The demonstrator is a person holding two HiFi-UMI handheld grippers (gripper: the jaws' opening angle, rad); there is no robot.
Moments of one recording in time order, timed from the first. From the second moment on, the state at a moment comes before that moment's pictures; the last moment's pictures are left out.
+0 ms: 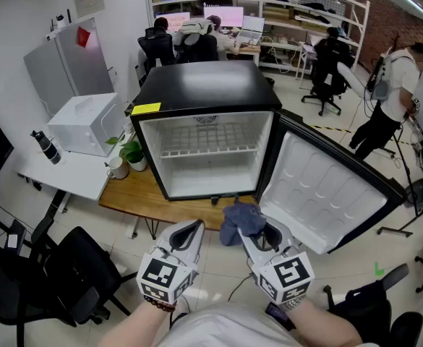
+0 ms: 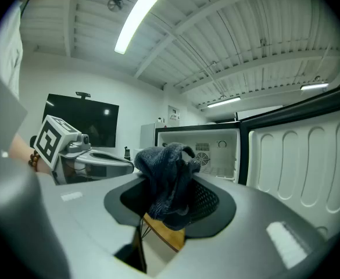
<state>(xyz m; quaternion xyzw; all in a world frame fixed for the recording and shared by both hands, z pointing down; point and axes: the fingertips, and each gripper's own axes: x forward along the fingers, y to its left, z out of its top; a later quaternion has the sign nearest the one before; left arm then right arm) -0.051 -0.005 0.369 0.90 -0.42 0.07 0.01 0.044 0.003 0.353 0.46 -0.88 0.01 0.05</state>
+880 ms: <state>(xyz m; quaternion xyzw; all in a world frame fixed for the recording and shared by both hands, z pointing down) -0.131 -0.043 0.375 0.82 -0.56 0.08 0.04 0.010 -0.027 0.357 0.40 -0.91 0.02 0.06</state>
